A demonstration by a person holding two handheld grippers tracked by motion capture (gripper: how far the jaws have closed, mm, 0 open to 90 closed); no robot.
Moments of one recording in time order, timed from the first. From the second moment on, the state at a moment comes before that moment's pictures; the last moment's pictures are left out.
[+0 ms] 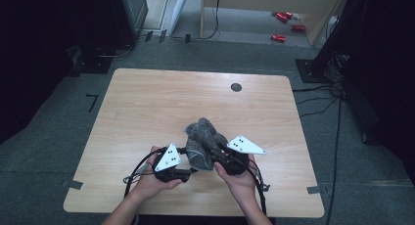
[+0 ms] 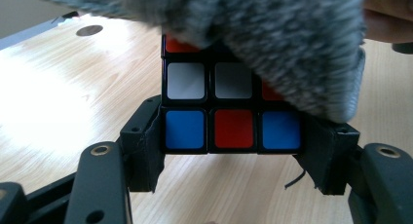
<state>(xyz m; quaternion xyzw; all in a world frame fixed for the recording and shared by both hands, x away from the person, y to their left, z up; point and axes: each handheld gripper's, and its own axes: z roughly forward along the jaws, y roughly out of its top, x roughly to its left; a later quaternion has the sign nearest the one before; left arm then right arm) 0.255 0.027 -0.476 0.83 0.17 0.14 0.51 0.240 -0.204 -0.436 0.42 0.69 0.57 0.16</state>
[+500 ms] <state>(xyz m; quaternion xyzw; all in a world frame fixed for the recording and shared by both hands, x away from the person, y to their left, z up) 0.256 0.028 -0.475 0.83 0.17 0.14 0.51 0.242 -0.206 -0.440 0.43 0.68 0.57 0.17</state>
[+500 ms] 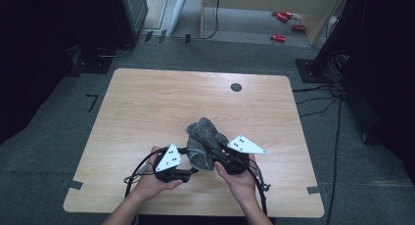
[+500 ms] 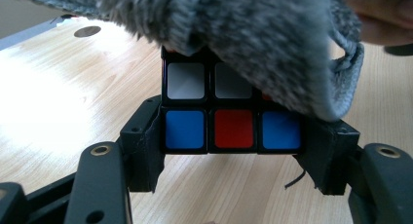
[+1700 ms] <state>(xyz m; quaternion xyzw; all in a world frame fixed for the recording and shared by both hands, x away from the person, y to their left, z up) 0.259 0.033 -0.473 0.83 0.18 0.14 0.51 0.243 -0.212 -0.450 0.44 0.68 0.56 0.18</state>
